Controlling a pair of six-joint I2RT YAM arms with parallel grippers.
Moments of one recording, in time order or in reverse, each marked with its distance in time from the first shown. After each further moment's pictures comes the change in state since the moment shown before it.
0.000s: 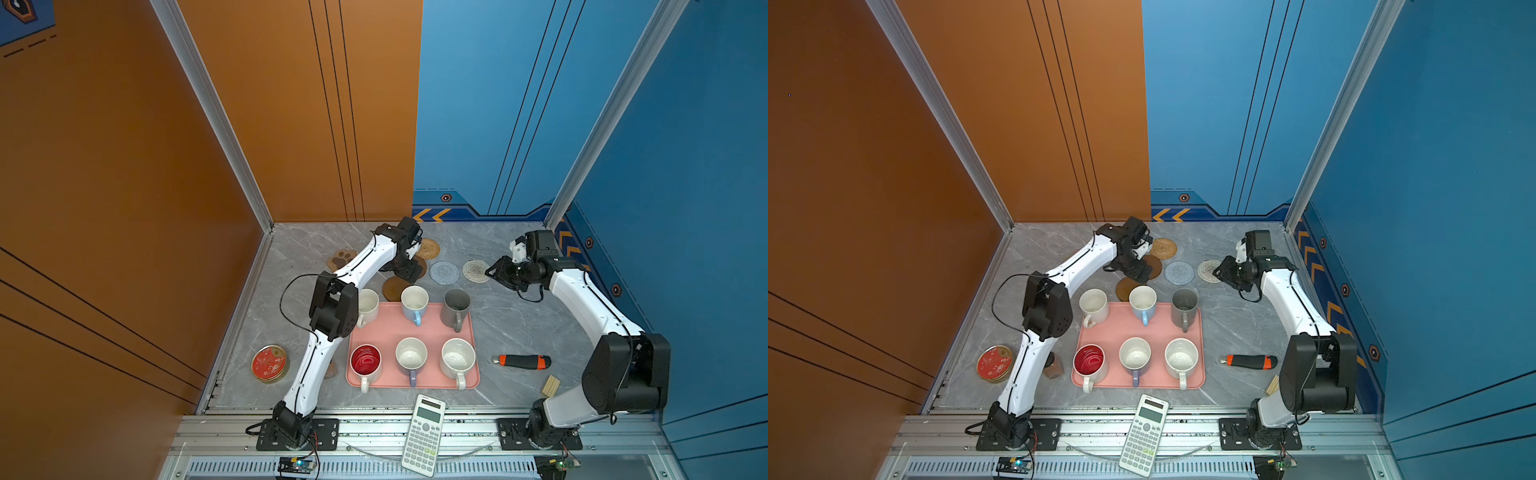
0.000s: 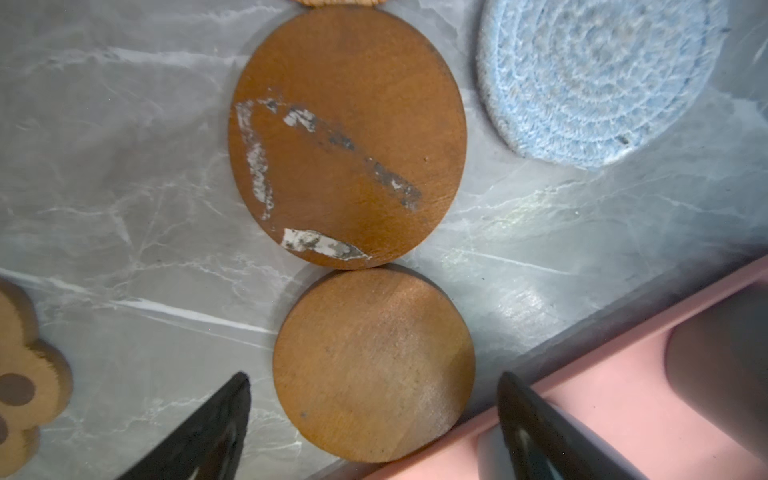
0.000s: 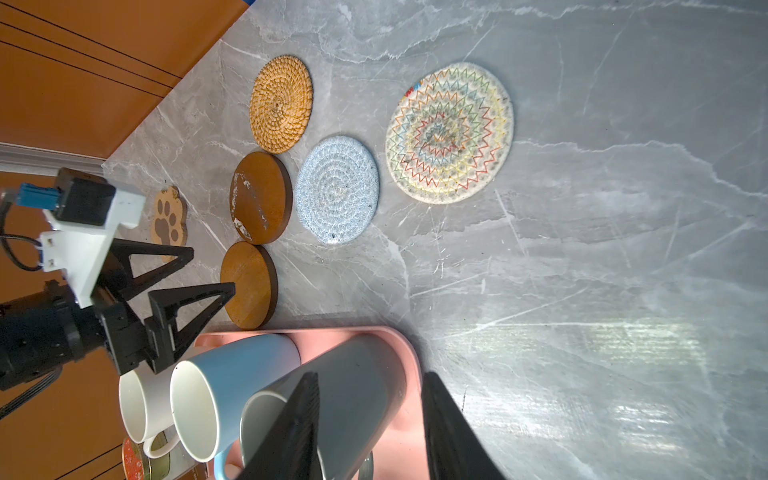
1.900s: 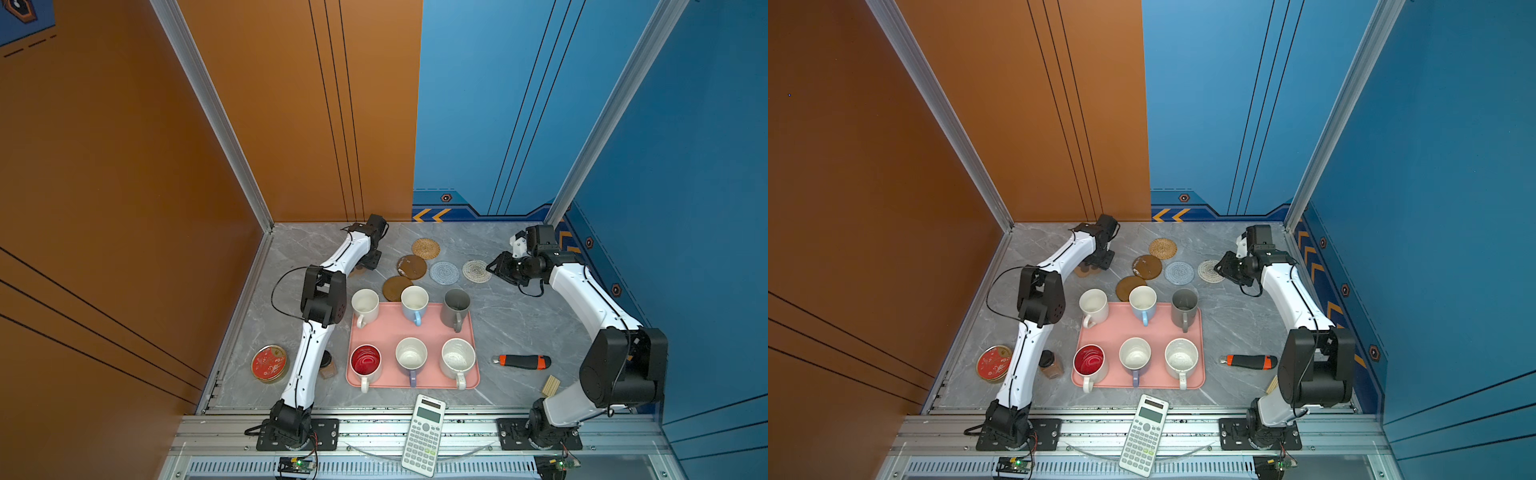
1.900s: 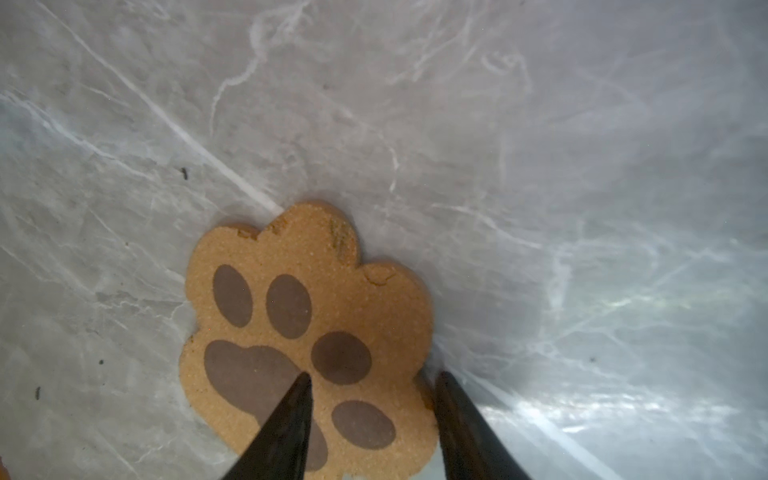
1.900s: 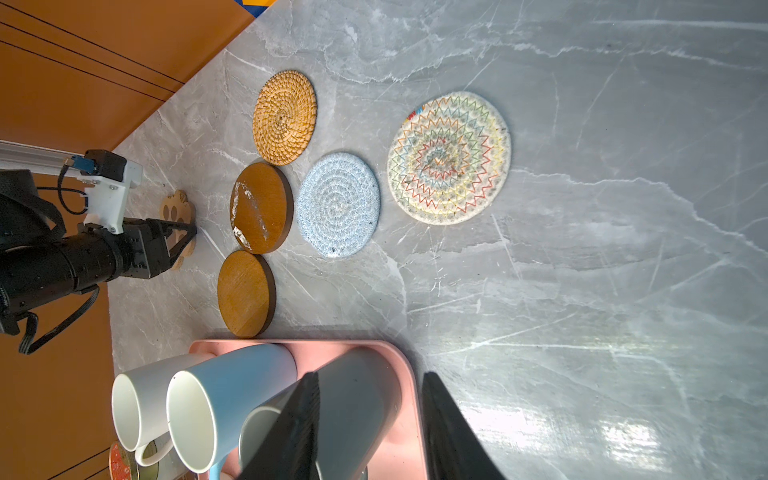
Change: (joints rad) left arm 0.238 0.146 0.058 0.089 -0.329 -0.039; right arm -0.009 0.038 0.060 -0.020 0.008 -0.035
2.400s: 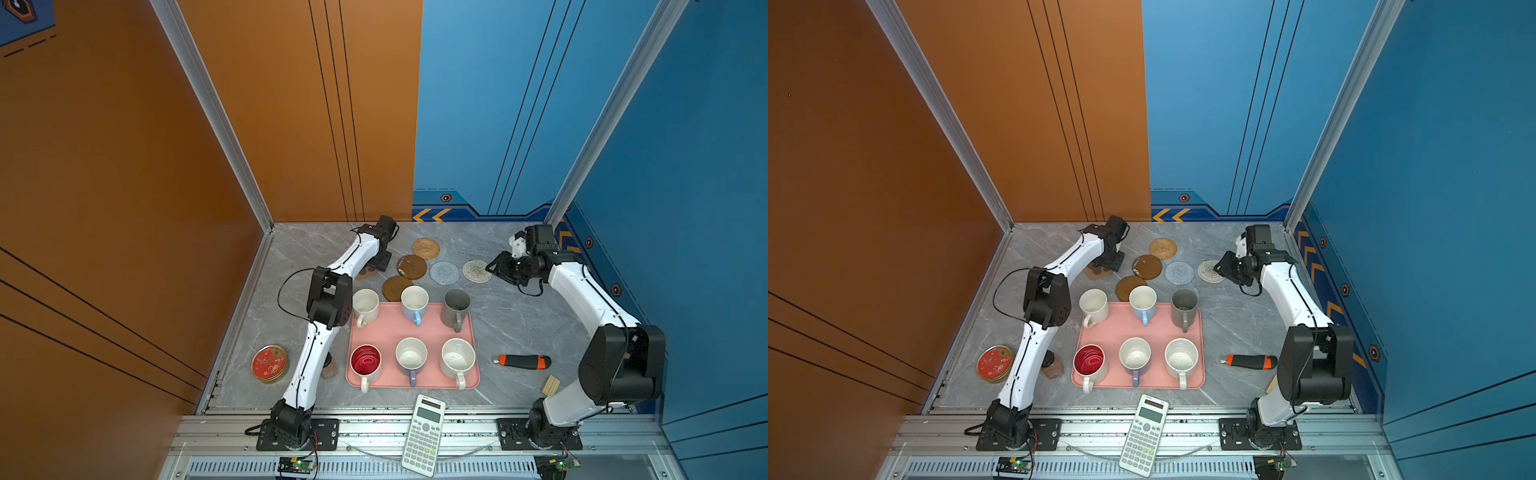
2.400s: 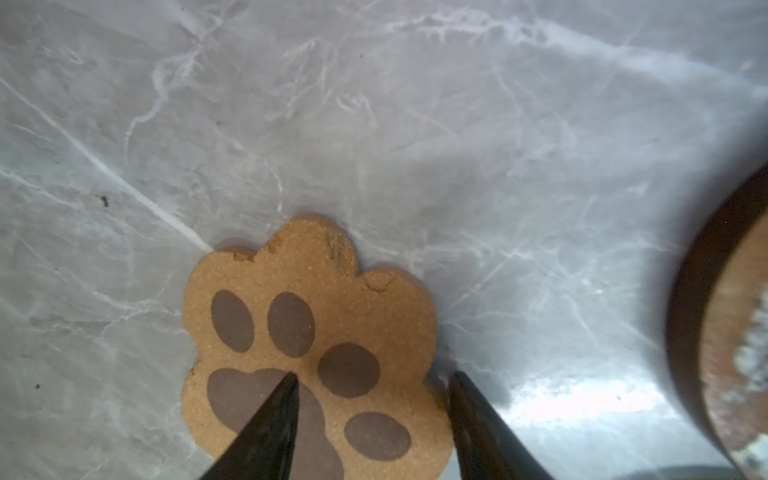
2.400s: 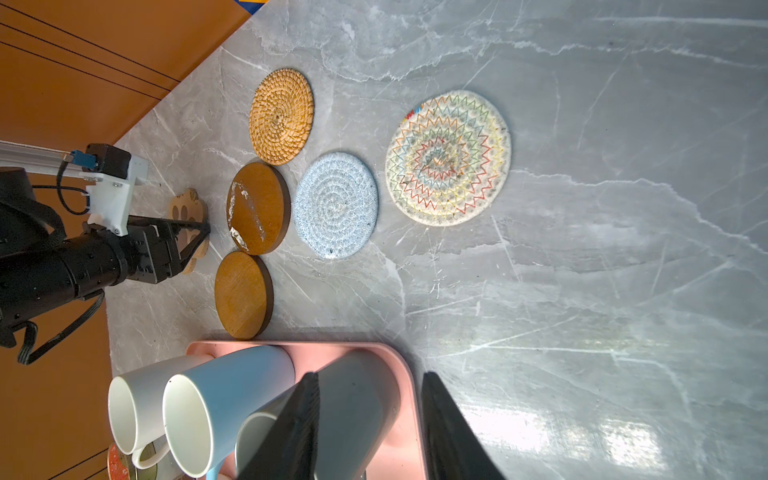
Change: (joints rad) left arm -0.059 0.014 0.029 0.000 0.045 -0.027; right arm 0.000 0.015 0.011 -0.001 0.000 -0.007
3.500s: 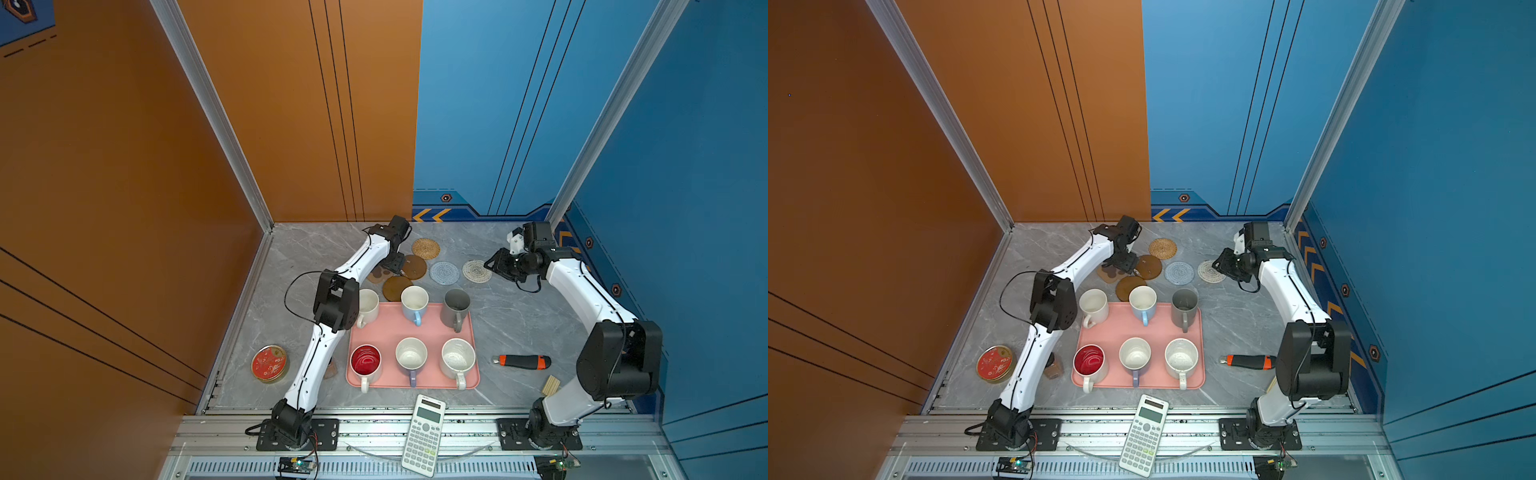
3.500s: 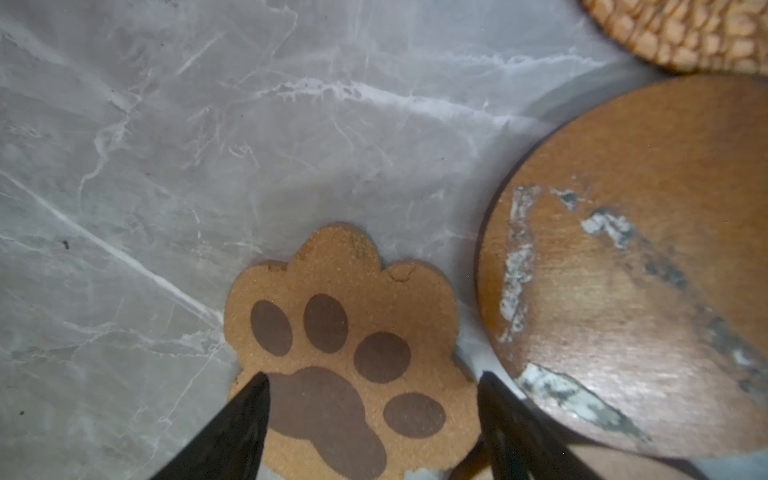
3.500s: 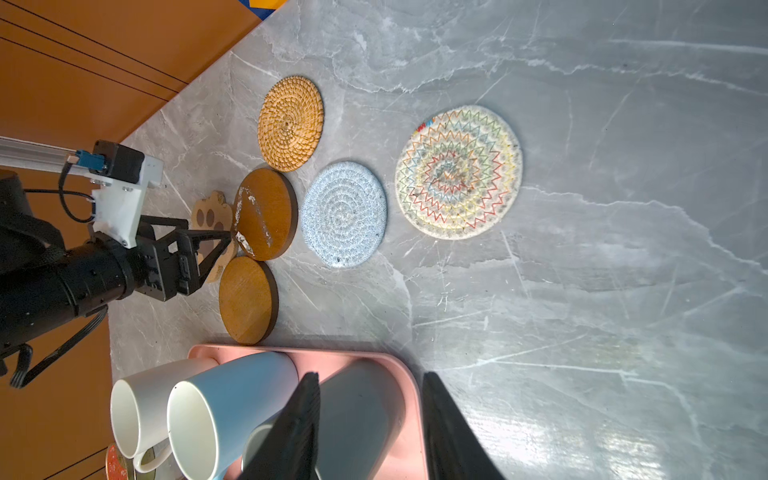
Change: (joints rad) left arm -0.087 0.010 0.063 -0.024 0.035 0.021; right arm 0.006 0.024 0.035 0.000 0.000 -0.008
